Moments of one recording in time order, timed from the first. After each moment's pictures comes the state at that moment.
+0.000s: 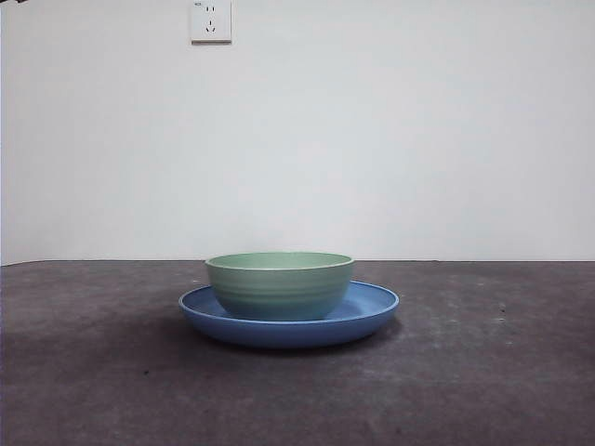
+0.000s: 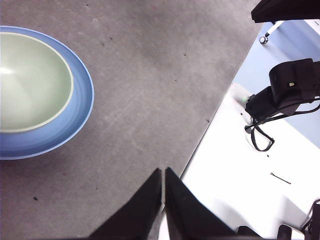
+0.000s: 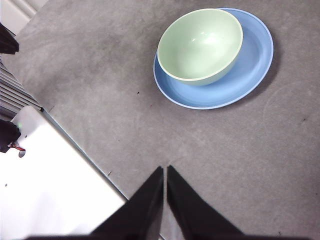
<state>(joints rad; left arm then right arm) -0.54 1.04 1.09 -0.88 0.63 0.09 0.44 0.78 1.00 -0.98 -0.44 0.11</state>
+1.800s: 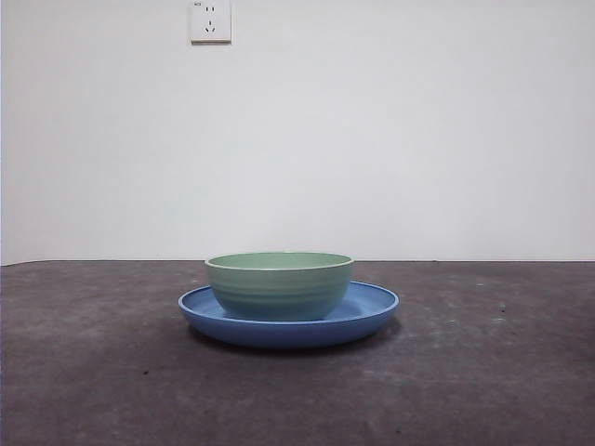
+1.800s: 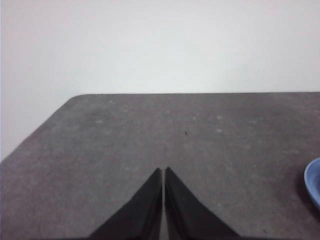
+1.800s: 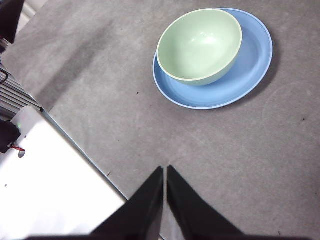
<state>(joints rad) 0.03 0.01 0.08 -0.10 0.05 0.01 0.44 0.78 1.00 -0.98 -0.44 0.11</state>
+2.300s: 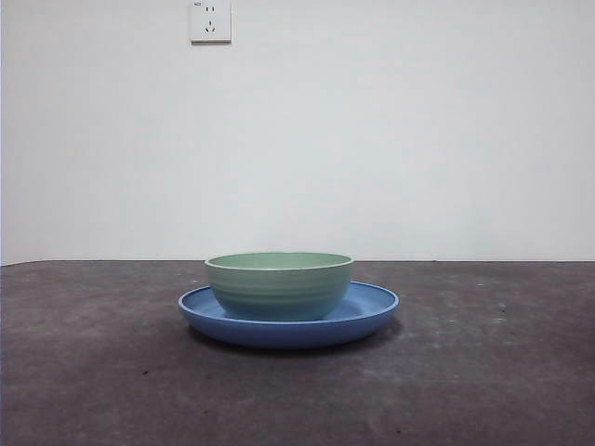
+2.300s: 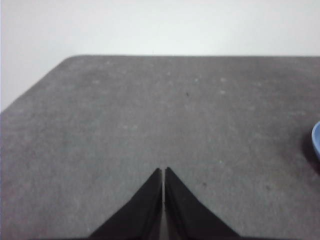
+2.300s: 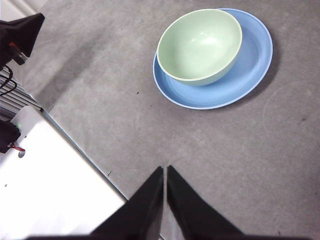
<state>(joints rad) 0.03 0.00 0.03 -0.18 0.04 0.01 0.44 0.78 1.00 -0.98 -0.44 0.11</state>
